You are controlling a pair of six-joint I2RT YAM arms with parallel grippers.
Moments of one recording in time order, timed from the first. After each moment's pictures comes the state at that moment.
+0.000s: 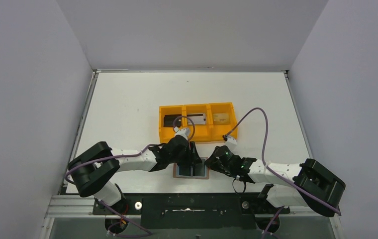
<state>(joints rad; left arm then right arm) -0.97 1.55 0.63 0.18 0.02 -0.96 0.91 1.23 0.34 0.08 0.20 1.08</state>
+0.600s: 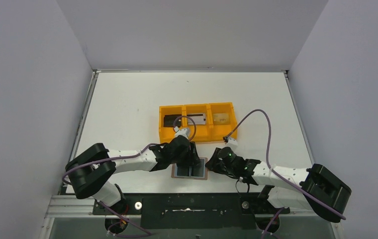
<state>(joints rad) -1.00 1.53 0.68 0.05 -0.06 -0.96 0.91 1.15 0.31 0.04 0.15 1.03</state>
